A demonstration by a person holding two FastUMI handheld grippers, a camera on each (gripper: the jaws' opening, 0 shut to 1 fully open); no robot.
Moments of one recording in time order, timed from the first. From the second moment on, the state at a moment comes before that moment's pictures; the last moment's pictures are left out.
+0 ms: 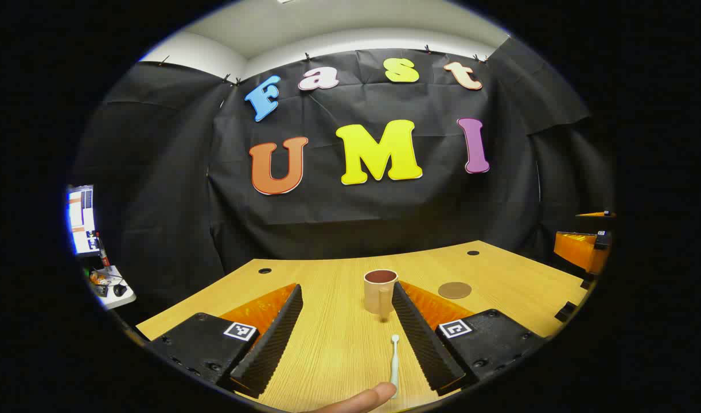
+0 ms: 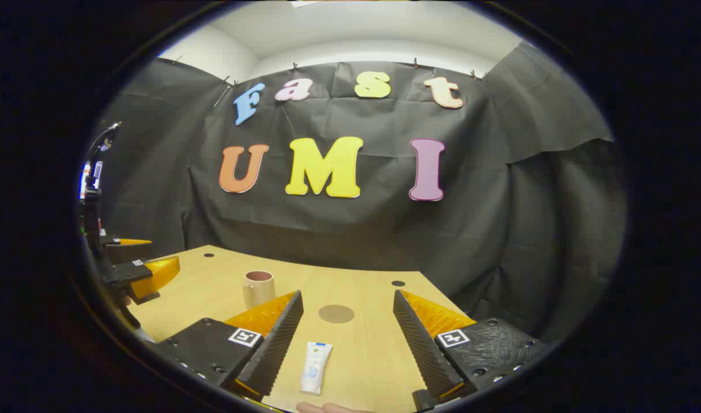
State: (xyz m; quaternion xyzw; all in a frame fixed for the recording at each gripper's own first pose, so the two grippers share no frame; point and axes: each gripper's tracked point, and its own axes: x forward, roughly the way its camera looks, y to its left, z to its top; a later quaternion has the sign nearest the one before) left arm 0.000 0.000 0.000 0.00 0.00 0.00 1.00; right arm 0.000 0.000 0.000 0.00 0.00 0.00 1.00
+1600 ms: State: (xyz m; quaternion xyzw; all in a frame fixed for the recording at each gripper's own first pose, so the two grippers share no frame) left arm 0.019 -0.077 -0.168 -0.01 0.29 -0.08 0.95; right arm 0.020 -0.017 -0.086 0.03 0.09 0.00 1.00
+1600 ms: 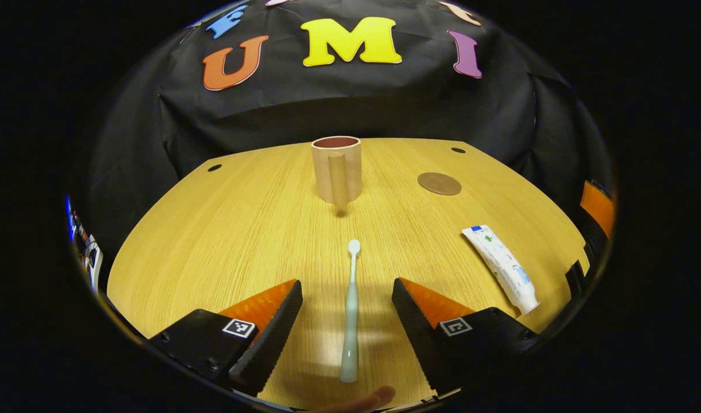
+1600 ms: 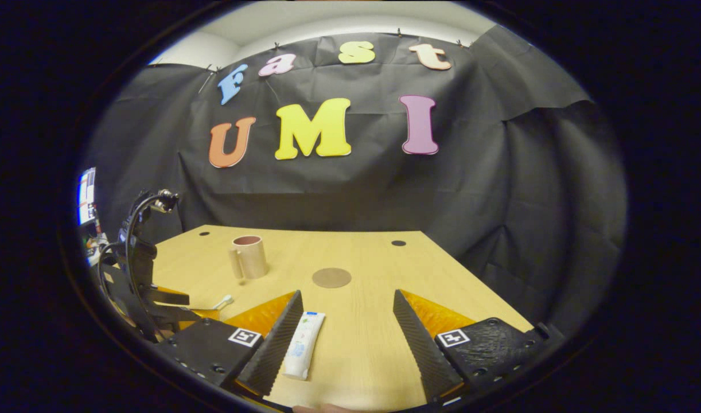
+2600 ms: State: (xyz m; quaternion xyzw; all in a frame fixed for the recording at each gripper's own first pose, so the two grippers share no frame) left arm 0.020 -0.051 -0.181 -0.04 0.29 -0.09 0.95; right arm 0.031 0.020 -0.122 0.01 0.14 0.02 0.99
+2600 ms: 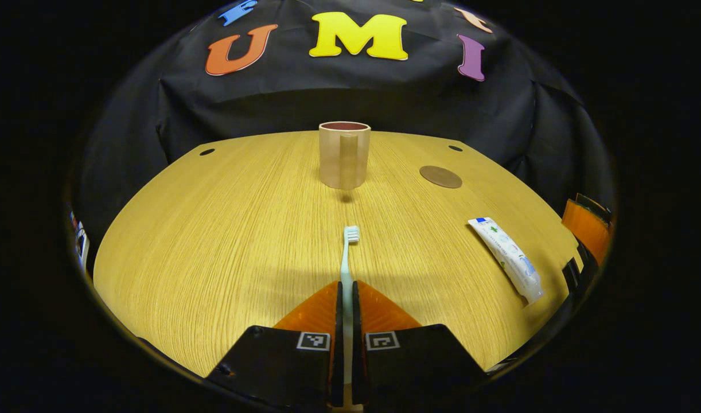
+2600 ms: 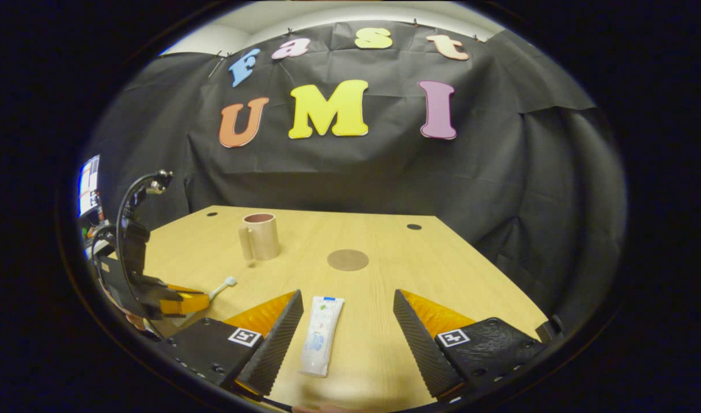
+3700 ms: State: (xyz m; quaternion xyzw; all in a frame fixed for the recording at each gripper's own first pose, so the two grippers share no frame) left arm 0.018 -0.013 -0.057 -0.05 0.06 -0.03 1.00; right arm 0.051 0.060 -0.219 0.03 0.28 0.06 0.96
